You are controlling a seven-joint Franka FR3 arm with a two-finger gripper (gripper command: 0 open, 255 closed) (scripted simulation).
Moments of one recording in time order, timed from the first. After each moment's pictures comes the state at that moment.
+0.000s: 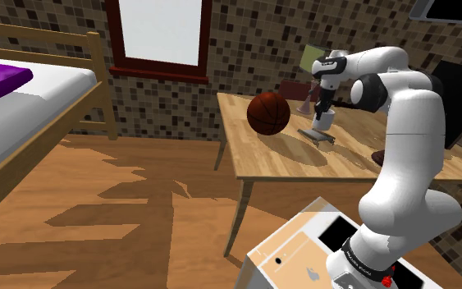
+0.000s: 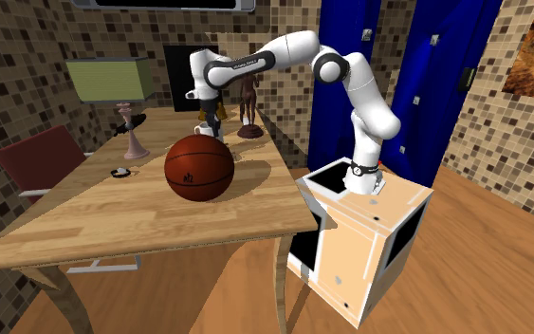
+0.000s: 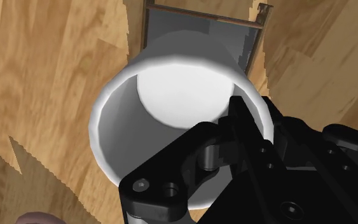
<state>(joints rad) -0.50 0.57 -0.33 -1.30 0.10 1.78 -0.69</state>
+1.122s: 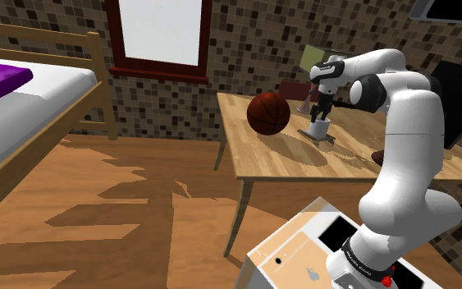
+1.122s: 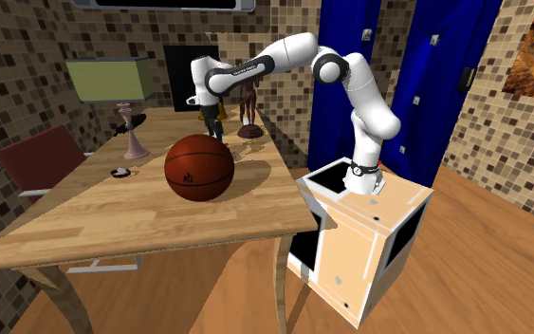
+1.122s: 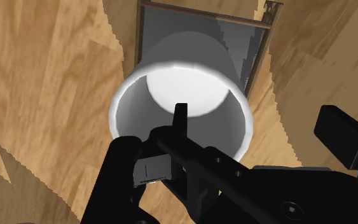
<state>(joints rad) -0.49 0.57 -0.33 -1.35 0.10 1.84 -0.69</state>
